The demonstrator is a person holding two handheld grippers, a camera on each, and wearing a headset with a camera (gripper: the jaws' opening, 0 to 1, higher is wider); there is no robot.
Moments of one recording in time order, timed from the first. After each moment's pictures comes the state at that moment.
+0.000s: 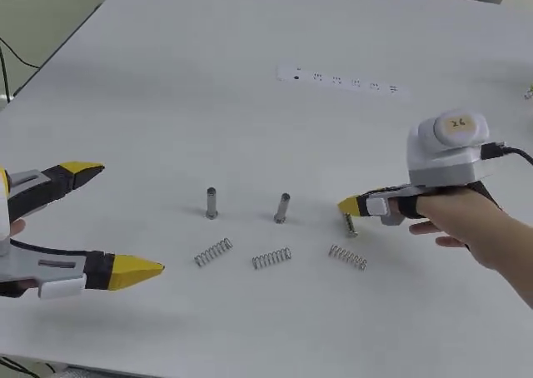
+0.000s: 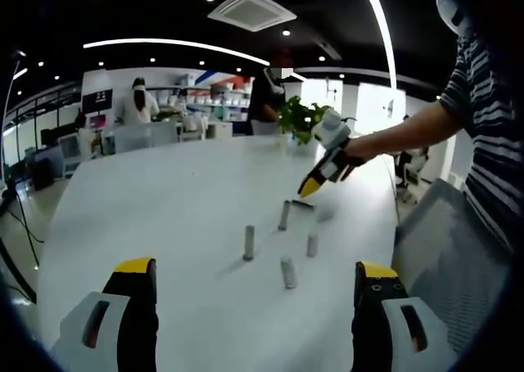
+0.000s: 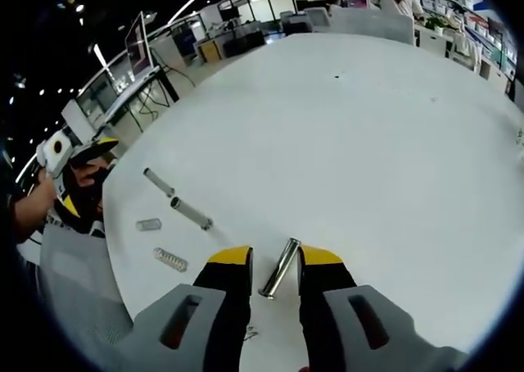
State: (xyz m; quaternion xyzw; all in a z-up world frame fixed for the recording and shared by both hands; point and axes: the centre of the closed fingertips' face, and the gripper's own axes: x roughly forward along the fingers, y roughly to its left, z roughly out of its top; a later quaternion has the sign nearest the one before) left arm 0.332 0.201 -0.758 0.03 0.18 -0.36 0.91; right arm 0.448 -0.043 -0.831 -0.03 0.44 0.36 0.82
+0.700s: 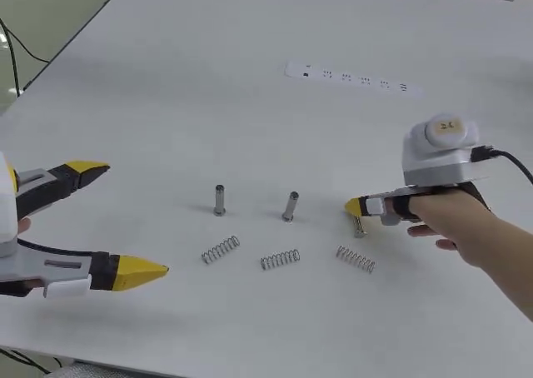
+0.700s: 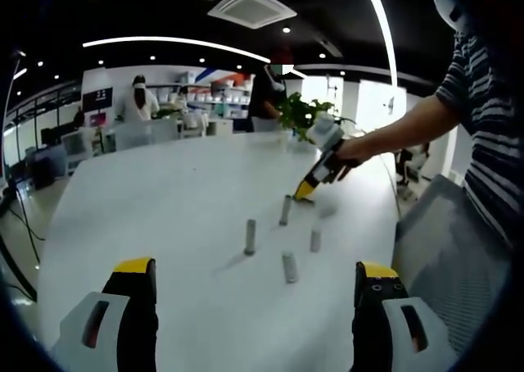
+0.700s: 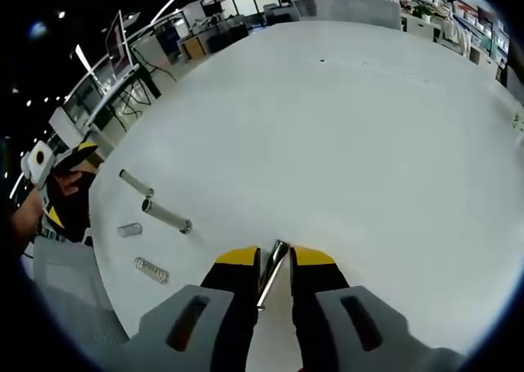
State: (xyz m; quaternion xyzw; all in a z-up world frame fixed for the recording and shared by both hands) left arm 0.330 0.204 -0.762 0.04 0.19 -0.36 0.91; right arm 0.454 -0.044 -0.853 -0.04 0.47 0.33 0.82
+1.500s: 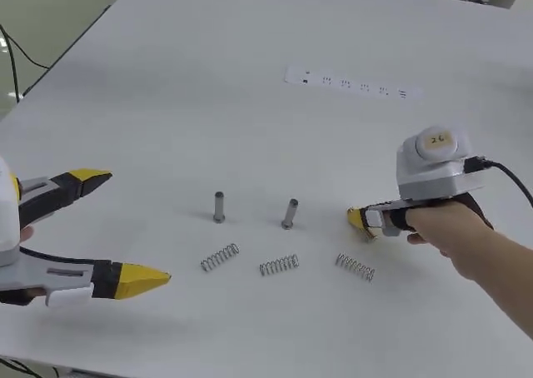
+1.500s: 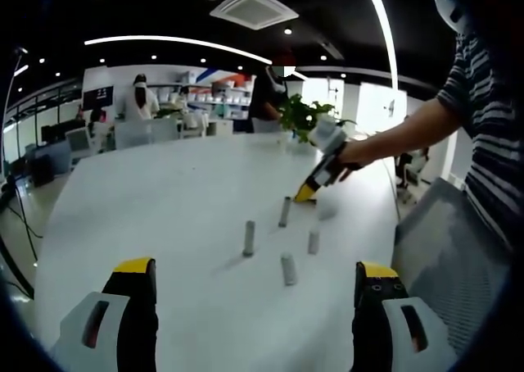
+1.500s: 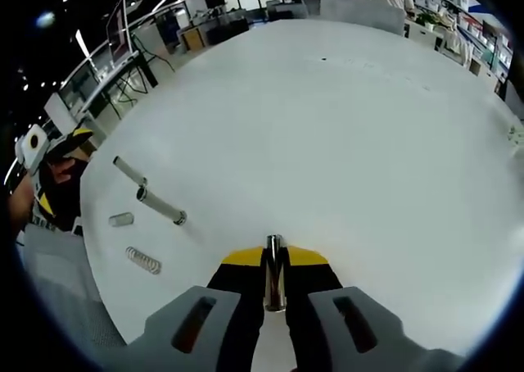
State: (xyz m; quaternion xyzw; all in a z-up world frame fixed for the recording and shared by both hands) left arm 0.331 0.203 -0.763 0.03 0.19 -0.36 0.91; right arm 0.449 -0.048 -0.853 -0.07 0.46 0.32 0.82
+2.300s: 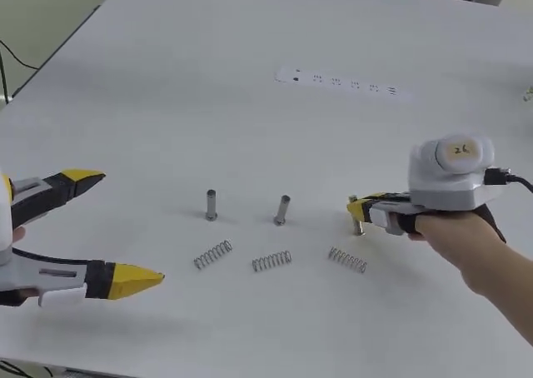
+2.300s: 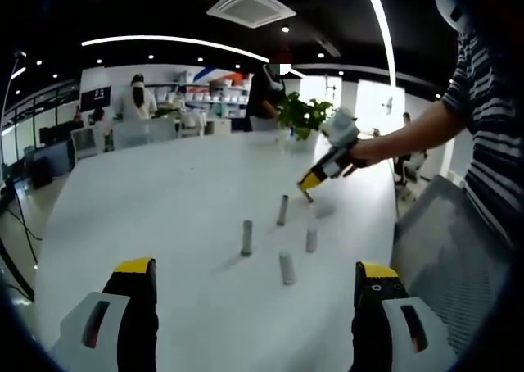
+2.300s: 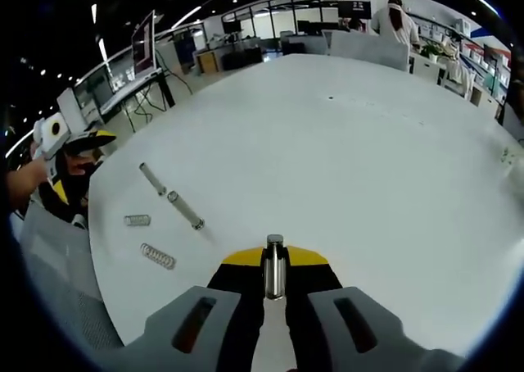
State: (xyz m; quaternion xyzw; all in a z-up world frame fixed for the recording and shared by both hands) left arm 0.330 0.200 -0.762 0.04 0.19 -0.36 0.91; right arm 0.443 -0.050 -0.824 -0.08 0.38 0.35 0.86
